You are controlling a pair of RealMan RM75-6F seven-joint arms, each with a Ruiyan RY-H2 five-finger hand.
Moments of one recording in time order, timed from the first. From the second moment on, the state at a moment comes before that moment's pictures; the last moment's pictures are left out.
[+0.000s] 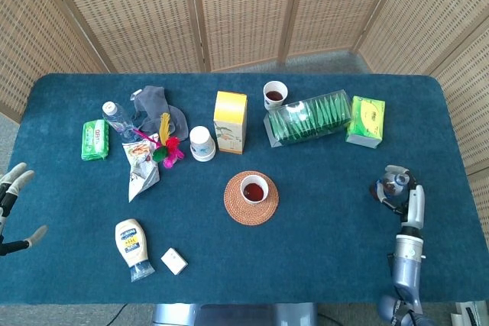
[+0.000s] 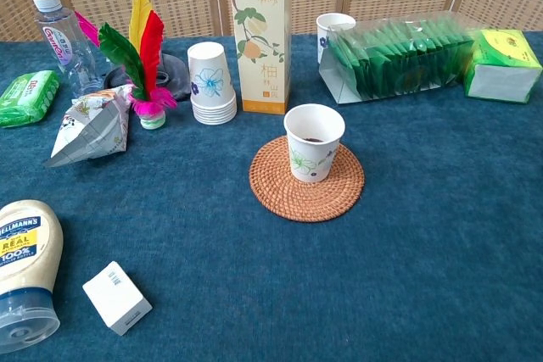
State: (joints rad) left arm -0.08 -0.88 0.01 -1.79 1.57 1.47 -0.24; right arm 0.27 -1.87 0.31 -0.71 -1.28 1.30 0.93
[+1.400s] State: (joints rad) left arm -0.08 -0.88 0.01 -1.79 1.57 1.47 -0.25; right arm 0.25 -1.83 0.21 -0.69 -1.38 1.31 1.02
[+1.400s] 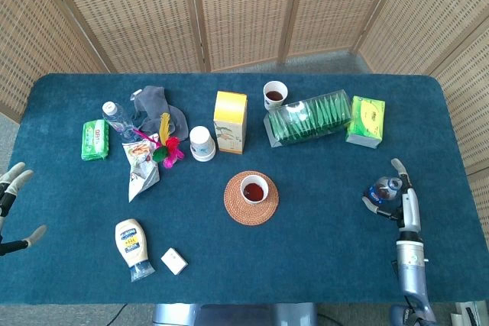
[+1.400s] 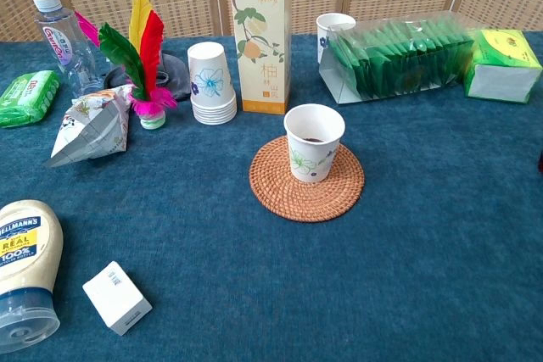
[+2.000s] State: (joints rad) left arm -0.08 -0.87 0.01 -1.79 1.57 1.48 -0.26; right arm 0.23 -1.80 0.23 -0.73 -1.38 1.36 1.02
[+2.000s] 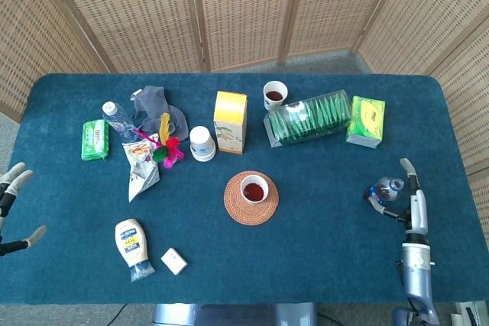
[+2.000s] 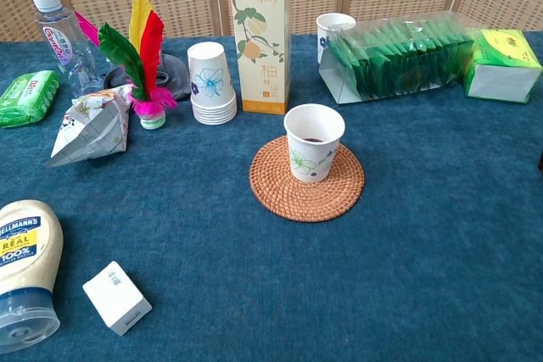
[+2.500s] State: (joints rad) left arm -0.07 -0.87 0.01 -1.79 1.58 1.49 -0.28; right arm 0.20 -1.69 0.26 -0.87 -1.37 1.43 1.00
